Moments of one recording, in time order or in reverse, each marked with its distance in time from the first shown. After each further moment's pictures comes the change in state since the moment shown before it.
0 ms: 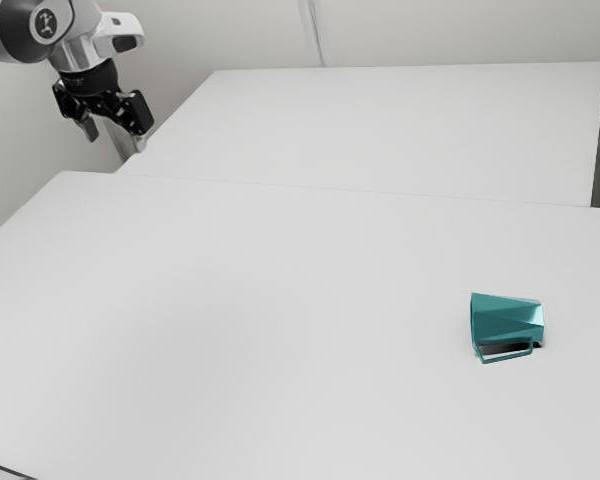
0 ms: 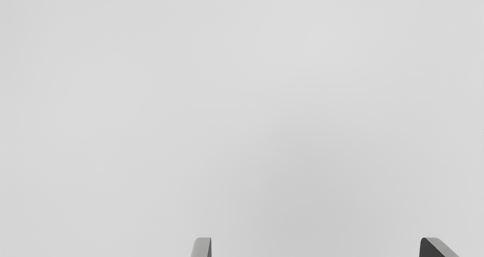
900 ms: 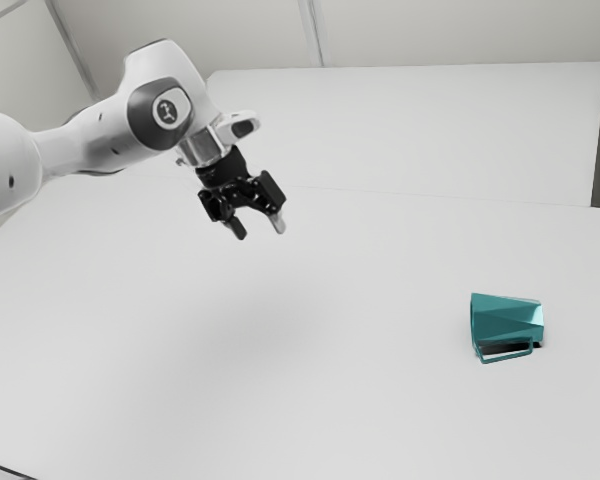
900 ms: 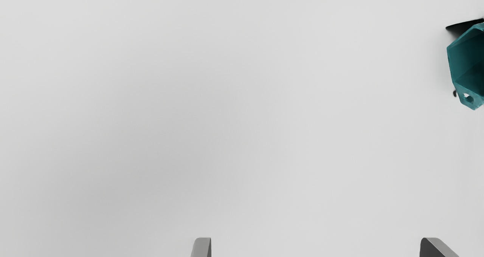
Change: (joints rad) arm -0.102 0.171 -0.037 -0.247 -0.530 0.258 0.031
